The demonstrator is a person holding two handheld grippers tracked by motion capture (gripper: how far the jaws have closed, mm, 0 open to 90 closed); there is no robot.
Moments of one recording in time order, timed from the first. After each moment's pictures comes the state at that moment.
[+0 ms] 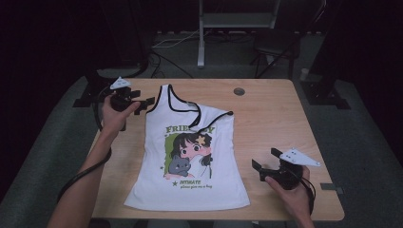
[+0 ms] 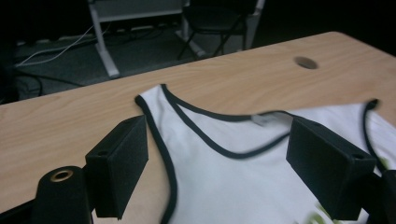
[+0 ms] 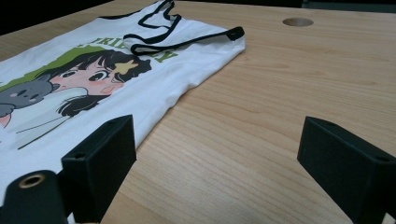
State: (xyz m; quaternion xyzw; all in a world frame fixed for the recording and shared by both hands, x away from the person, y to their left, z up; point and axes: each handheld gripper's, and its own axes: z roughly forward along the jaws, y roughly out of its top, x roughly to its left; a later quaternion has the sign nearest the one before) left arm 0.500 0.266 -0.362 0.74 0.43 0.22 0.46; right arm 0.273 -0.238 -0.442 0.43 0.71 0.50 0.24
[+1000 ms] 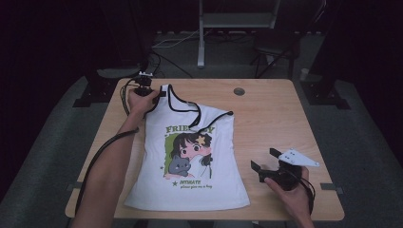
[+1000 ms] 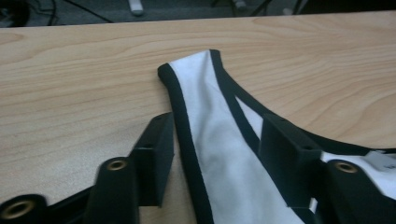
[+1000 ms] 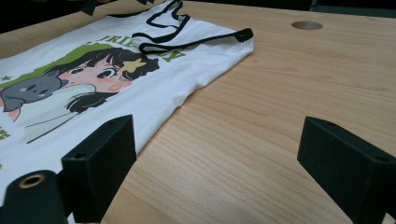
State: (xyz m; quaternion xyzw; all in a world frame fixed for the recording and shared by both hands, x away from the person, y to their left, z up) left arm 0.593 0.234 -0.420 0.74 0.54 0.17 0.37; right arm 0.273 -0.237 -0.442 0.42 0.72 0.51 0.24
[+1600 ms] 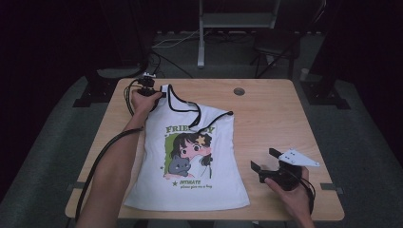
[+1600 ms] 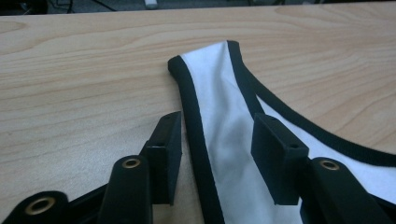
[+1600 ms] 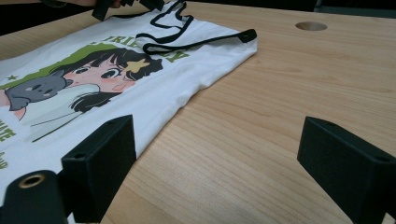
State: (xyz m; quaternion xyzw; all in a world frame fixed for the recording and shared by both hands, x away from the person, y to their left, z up) left arm 0.602 0.228 -0.432 0.73 0.55 0.19 0.36; right arm 0.273 -0.237 -0.442 0.41 0.72 0.51 0.23
